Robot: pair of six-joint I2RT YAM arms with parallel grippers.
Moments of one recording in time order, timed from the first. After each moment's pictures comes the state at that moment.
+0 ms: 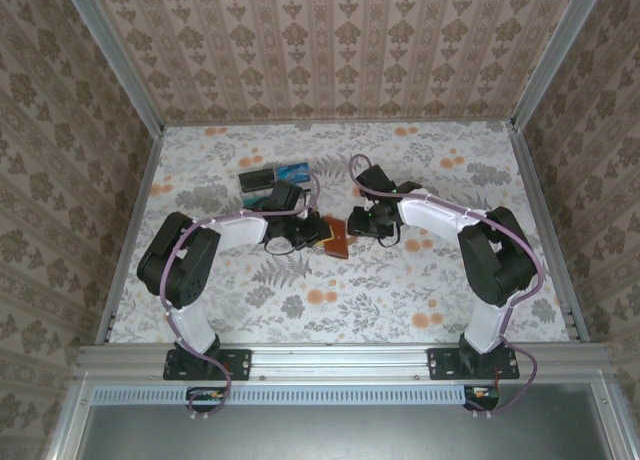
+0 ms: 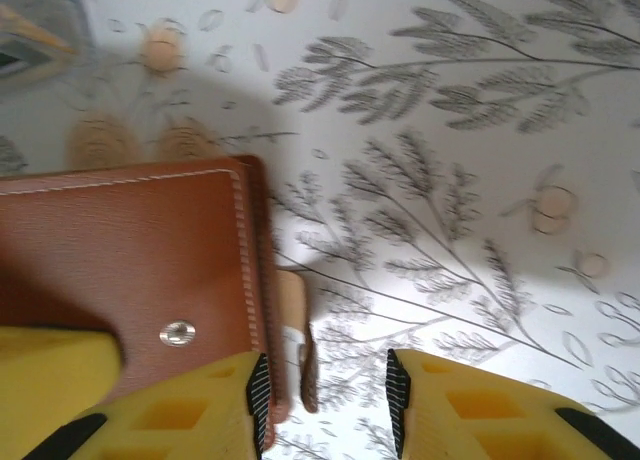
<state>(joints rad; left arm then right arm) -0.59 1.78 0.96 -0.11 0.59 -0.83 0.51 1.81 1.22 -0.58 -0.17 0.60</state>
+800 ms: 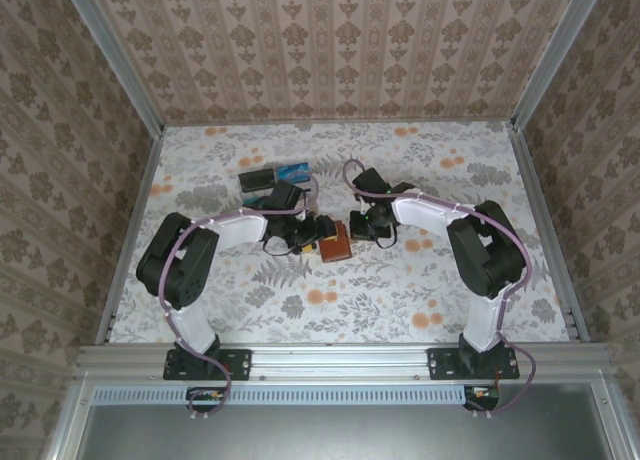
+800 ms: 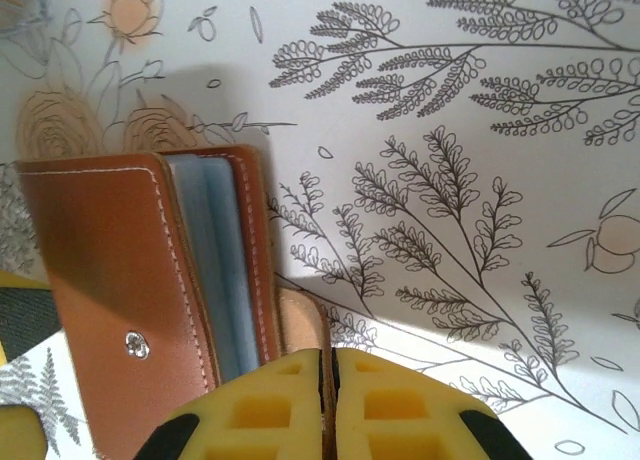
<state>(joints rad) -0.59 1.77 0.98 -0.23 0.51 -0.80 0.51 1.86 1.23 -0.58 -0.18 0.52</state>
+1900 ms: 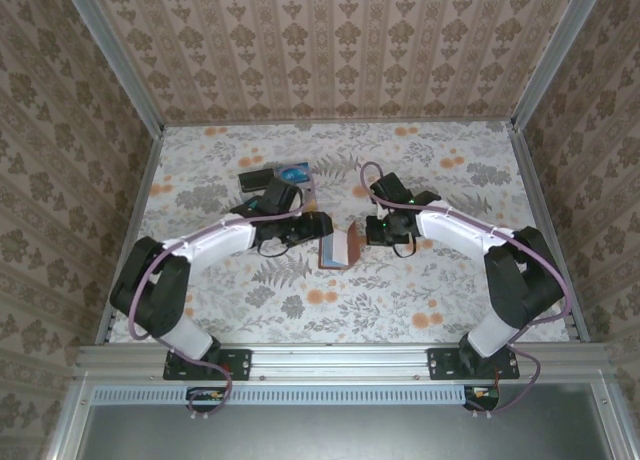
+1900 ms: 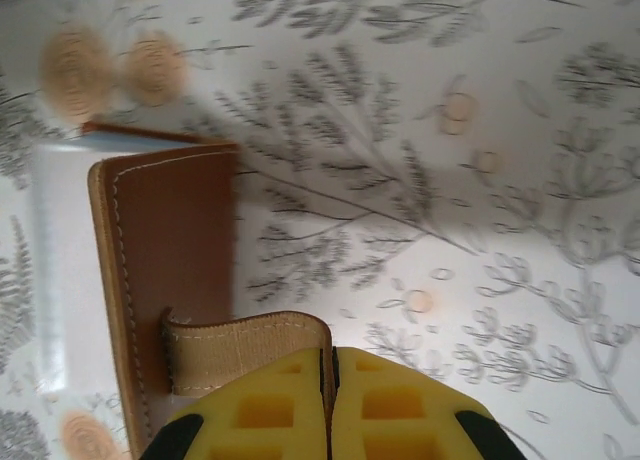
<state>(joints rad) -0.64 1.59 0.96 -0.29 0.39 -0.73 0.49 1.62 1.06 -0.63 -0.12 0.50</state>
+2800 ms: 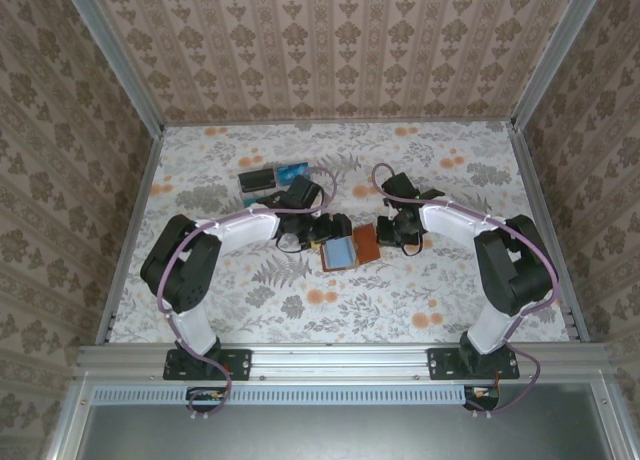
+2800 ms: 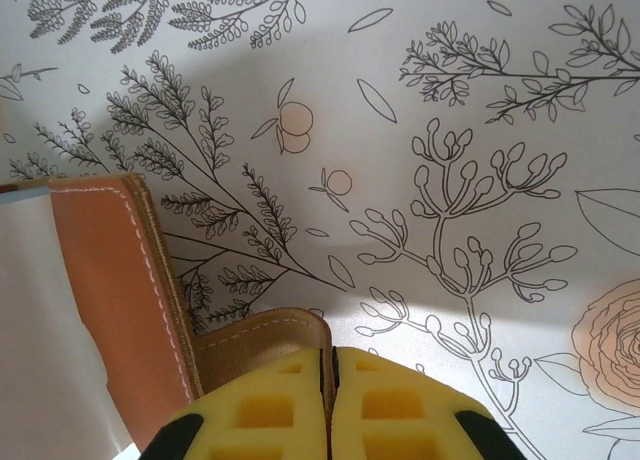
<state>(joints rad) -0.70 1.78 1.10 -0.32 0.42 -0.75 0.40 1.71 1.05 -0.62 -0.14 0.49</state>
